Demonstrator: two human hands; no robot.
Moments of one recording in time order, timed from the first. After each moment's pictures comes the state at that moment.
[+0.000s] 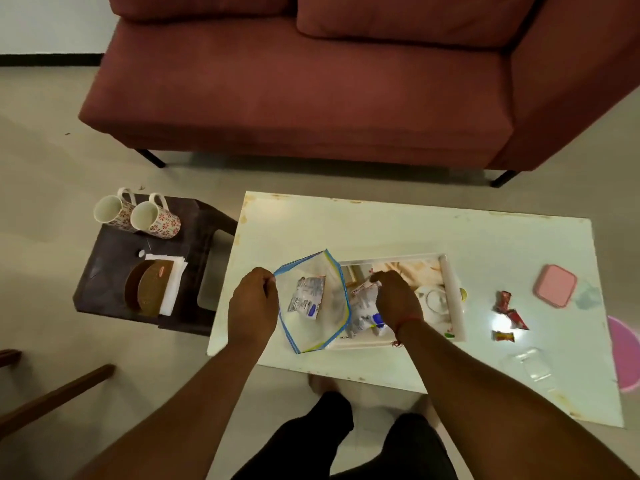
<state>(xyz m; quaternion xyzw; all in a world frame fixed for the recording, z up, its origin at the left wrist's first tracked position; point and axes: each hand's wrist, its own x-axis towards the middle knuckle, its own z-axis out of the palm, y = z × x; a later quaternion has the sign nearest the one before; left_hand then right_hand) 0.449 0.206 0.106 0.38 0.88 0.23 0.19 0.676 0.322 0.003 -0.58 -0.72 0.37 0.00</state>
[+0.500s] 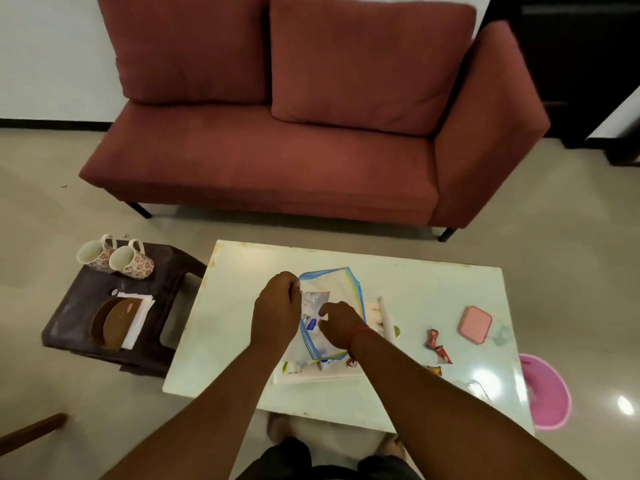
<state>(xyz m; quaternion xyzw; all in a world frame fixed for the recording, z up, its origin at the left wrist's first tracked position) 0.601 0.274 0.186 0.47 0.81 0.31 0.15 0.728 0.341 0.132 -0.45 -0.80 0.38 -0.12</state>
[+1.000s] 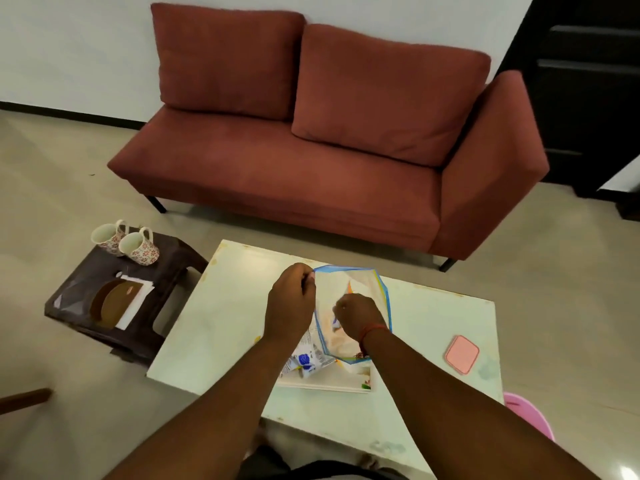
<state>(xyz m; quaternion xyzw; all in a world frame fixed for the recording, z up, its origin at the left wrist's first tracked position) 0.661 0.295 0.210 0.43 0.80 0.40 0.12 0.778 0.381 0.158 -0.45 -0.86 0.23 -0.10</state>
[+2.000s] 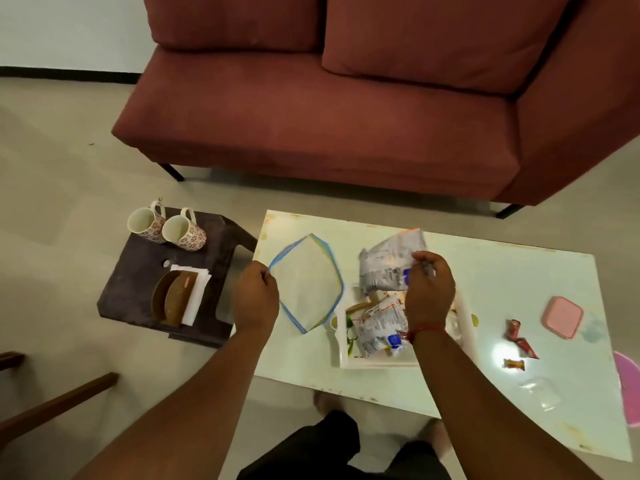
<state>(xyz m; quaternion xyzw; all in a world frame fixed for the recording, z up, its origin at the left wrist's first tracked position) 0.391 0.217 0.125 0.30 0.90 0.28 0.14 0.628 0.334 0.111 -0.64 -0.50 0.38 0.44</state>
